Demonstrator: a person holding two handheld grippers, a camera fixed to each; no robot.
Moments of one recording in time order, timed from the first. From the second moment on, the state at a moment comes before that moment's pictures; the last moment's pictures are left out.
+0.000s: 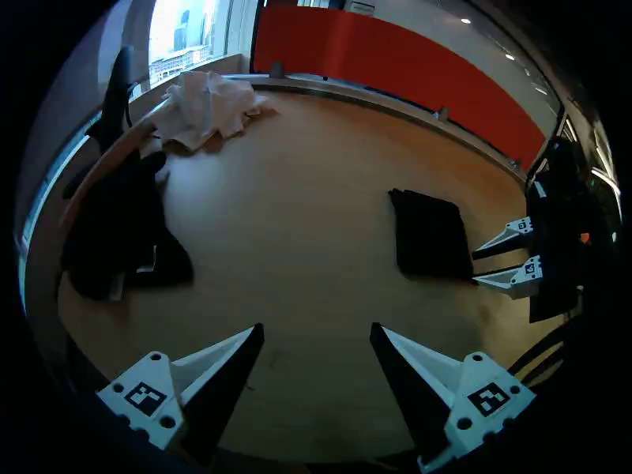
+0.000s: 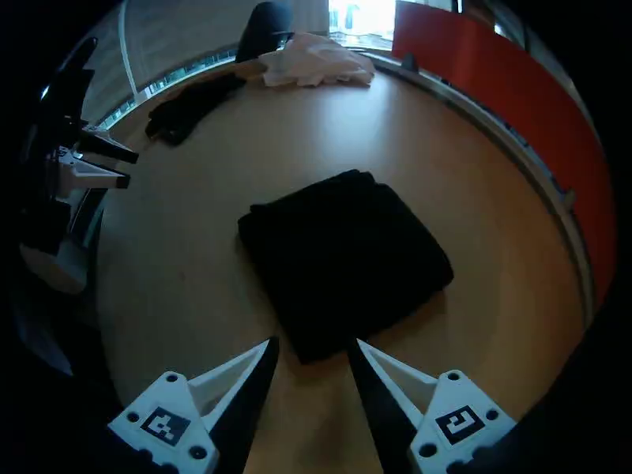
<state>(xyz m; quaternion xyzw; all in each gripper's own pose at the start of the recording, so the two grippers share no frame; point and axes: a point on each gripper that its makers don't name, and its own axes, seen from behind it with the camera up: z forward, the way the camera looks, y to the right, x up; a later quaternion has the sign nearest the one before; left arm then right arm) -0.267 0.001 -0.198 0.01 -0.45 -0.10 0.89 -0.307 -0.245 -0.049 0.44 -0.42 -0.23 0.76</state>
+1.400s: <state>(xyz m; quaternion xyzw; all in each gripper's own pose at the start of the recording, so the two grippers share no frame) -0.265 0.009 -0.192 0.00 -0.44 -0.10 0.89 -0.310 -0.236 -0.044 0.40 -0.43 -0.21 0.78</state>
